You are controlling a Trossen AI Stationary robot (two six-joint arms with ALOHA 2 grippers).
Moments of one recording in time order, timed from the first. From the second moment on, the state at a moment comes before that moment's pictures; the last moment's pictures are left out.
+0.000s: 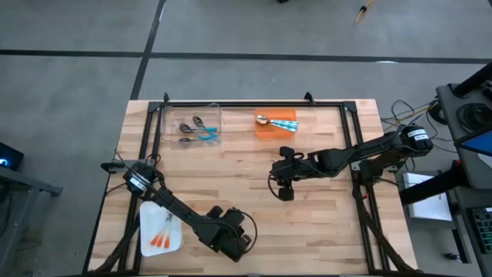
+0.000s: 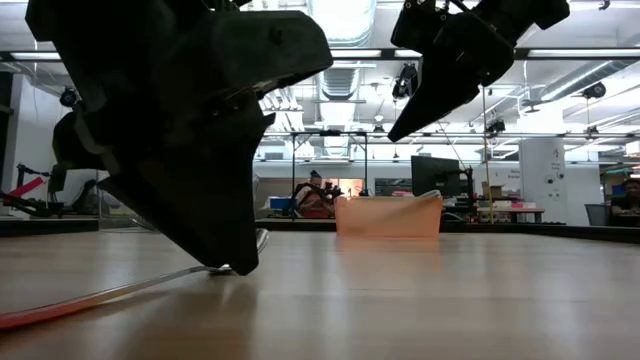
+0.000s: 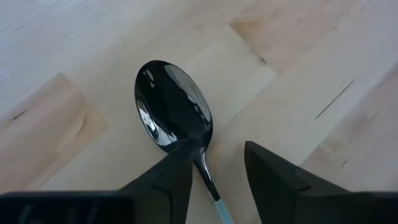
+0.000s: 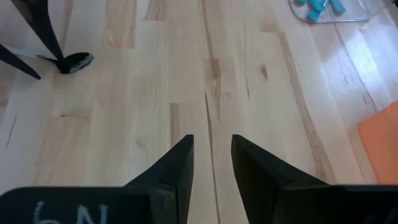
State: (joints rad) left arm -0.60 2.16 1.52 -0.74 -0.46 -1.41; right arm 0.14 1.45 0.91 -0.26 0.18 0.09
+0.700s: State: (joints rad) left arm -0.65 2.17 1.58 -0.87 -0.37 -1.48; right arm 0.14 1.45 0.91 -0.28 0.18 0.09
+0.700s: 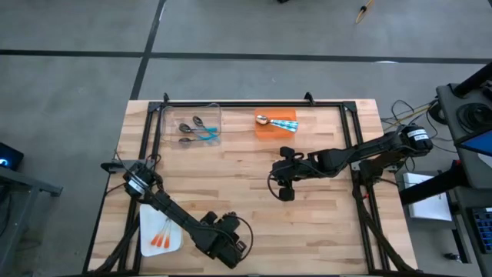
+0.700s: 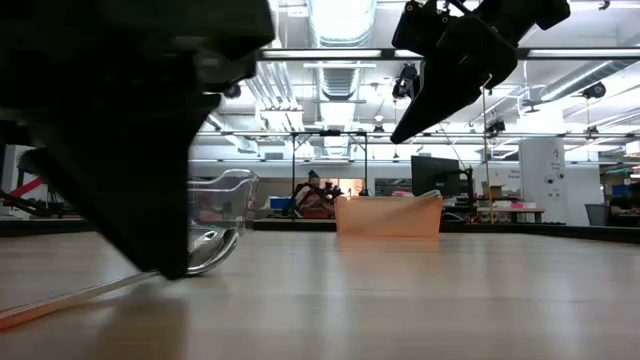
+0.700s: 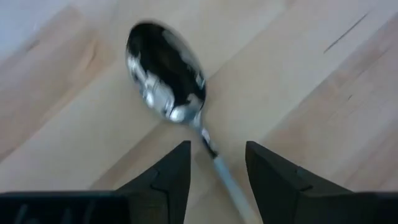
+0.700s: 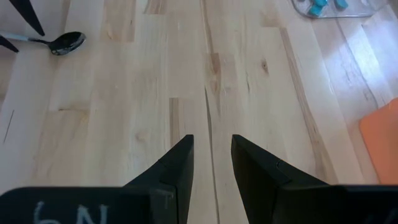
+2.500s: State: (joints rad) left arm -0.79 1.76 1.57 -1.48 -0.49 -1.58; right arm 0.14 1.45 0.91 -0.03 0.18 -0.09
